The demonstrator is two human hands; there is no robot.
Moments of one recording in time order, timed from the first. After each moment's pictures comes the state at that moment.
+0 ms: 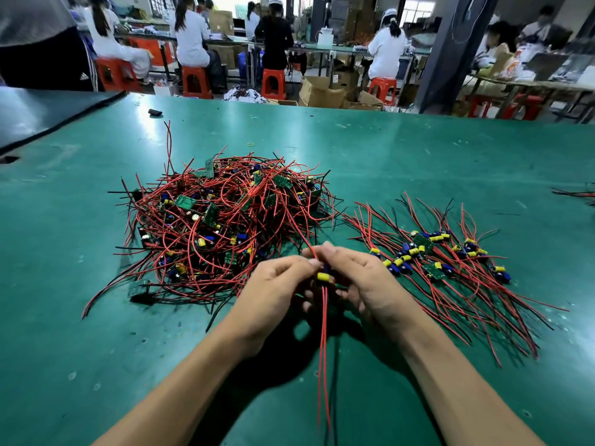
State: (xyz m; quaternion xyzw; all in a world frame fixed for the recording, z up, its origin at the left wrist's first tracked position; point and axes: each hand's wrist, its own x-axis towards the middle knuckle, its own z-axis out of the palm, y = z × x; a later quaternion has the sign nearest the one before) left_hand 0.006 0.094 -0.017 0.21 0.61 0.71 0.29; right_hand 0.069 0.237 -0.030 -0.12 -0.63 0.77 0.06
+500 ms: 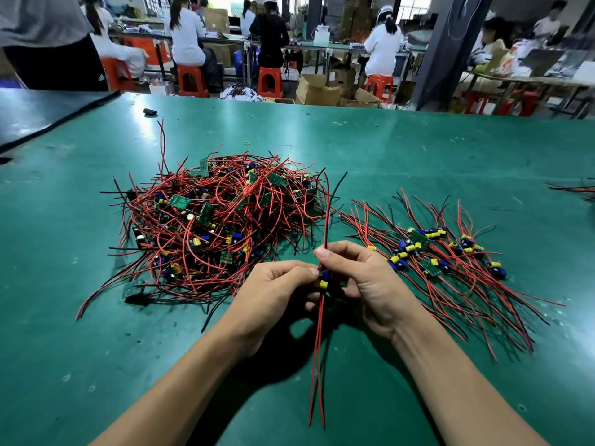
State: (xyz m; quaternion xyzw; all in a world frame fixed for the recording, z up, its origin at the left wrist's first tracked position) left_hand 0.006 0.097 -0.022 0.18 0.58 0.72 0.34; right_hand 0.069 0.238 -0.024 -0.15 -0.54 0.82 0.08
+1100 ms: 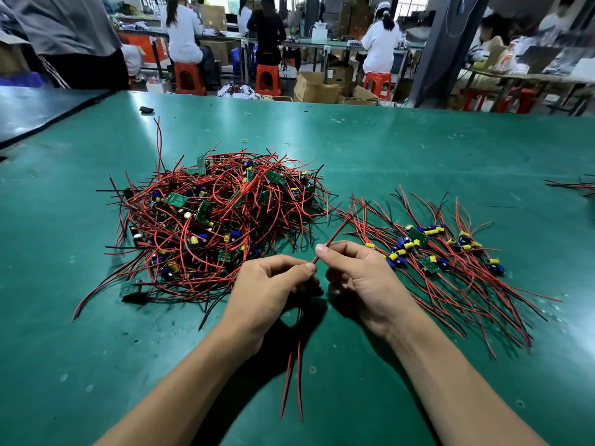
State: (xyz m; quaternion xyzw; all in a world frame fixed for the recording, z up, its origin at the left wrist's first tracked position) left_hand 0.003 0.097 -0.029 0.16 0.63 0.72 0.25; right_hand 0.065 0.238 -0.031 -0.20 -0.56 0.80 0.11
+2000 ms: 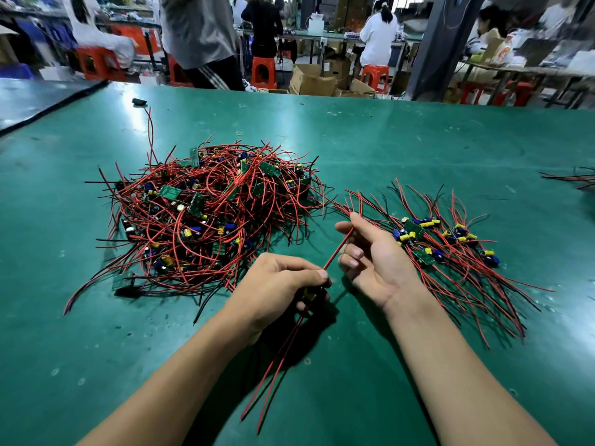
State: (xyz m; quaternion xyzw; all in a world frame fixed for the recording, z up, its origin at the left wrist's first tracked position) left_hand 0.007 0.102 -0.019 0.22 0.68 0.61 0.33; right_hand 0.050 0.263 -0.026 -0.26 -0.38 0.87 0.18
